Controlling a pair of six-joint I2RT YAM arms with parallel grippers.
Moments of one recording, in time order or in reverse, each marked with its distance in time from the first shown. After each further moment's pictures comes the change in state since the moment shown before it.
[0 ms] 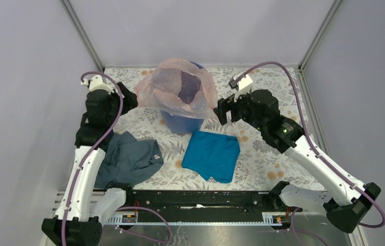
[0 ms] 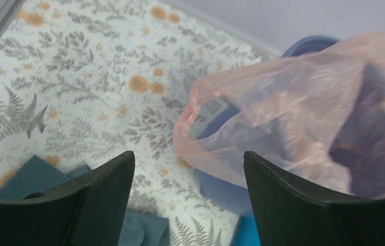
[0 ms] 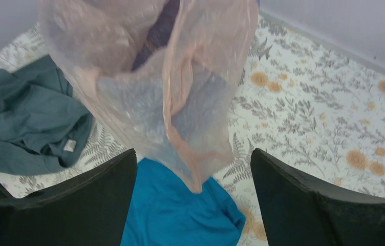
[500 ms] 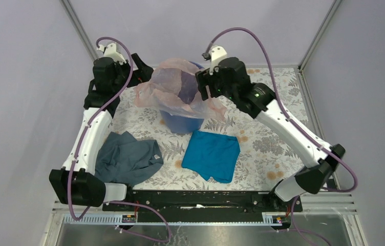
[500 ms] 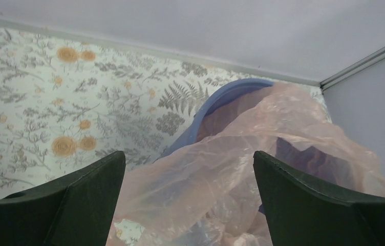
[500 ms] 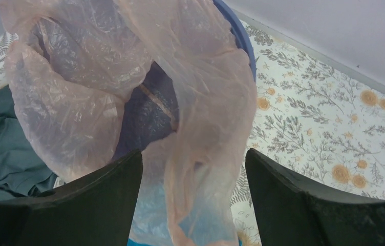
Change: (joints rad) left arm 0.002 0.357 0.314 0.180 0.301 0.052; right arm 0.031 0.433 0.570 -0.230 0.112 0.020
